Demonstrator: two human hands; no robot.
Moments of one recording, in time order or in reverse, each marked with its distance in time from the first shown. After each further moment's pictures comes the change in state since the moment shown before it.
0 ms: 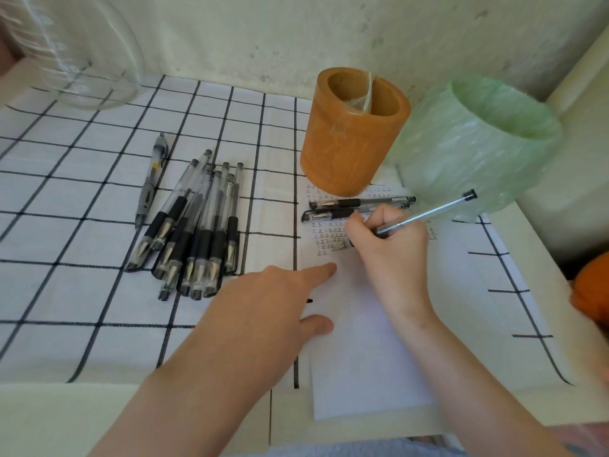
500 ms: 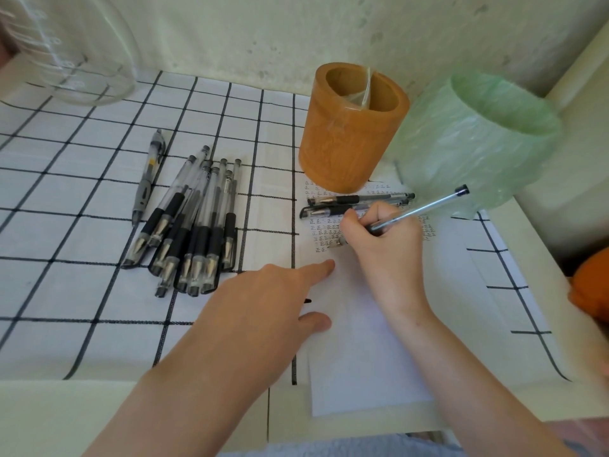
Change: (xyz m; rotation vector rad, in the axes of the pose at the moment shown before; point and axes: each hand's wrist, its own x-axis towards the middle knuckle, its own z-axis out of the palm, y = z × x) left_hand 0.000 -0.002 0.003 -0.004 0.016 0.005; right_hand -0.001 0.004 0.001 0.013 -0.034 -0.045
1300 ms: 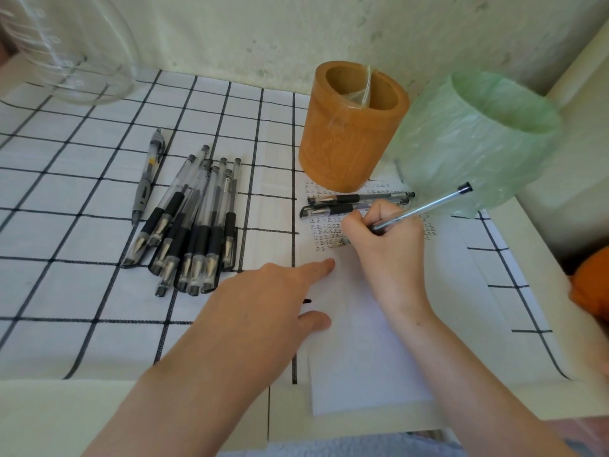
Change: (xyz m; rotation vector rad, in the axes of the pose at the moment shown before) left_hand 0.002 -0.001 0.001 0.007 -0.022 0.000; right_hand -0.001 -0.003 -0.001 0.002 0.002 -0.012
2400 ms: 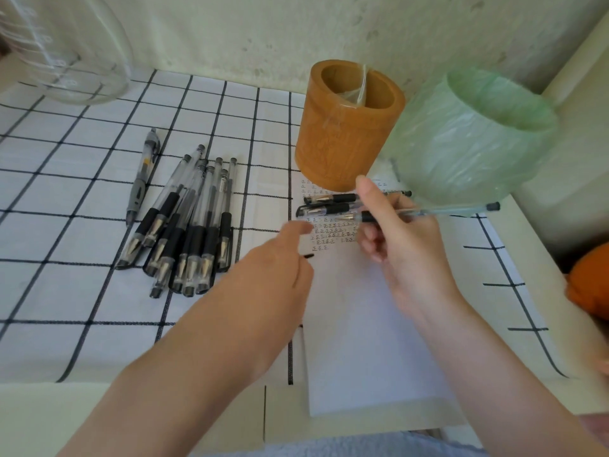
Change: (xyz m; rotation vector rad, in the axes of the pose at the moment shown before) left_hand 0.003 0.010 -0.011 -0.406 0.204 -0.033; right_hand 0.006 -0.023 -0.015 0.418 -0.068 0.430
